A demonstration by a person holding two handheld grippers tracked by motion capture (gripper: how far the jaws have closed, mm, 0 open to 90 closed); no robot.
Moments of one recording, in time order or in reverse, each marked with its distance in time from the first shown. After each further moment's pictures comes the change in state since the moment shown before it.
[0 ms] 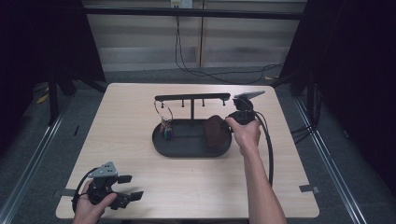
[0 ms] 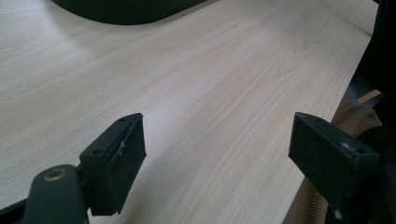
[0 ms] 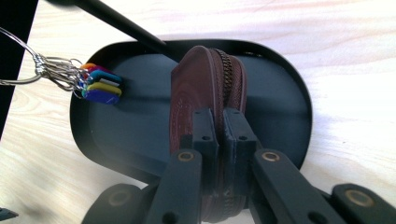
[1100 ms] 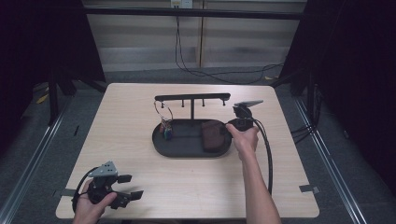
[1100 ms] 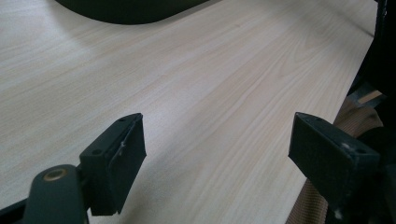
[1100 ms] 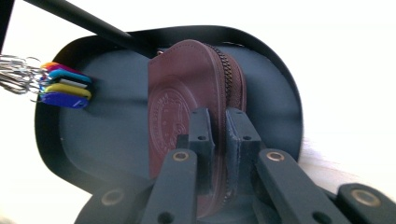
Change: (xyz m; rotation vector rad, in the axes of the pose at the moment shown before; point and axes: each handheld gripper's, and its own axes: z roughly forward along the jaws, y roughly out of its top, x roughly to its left) left arm 0.002 0.001 0.001 0.003 0.005 -0.006; right arm -0.029 -0.010 0.036 -0.008 0.013 0.026
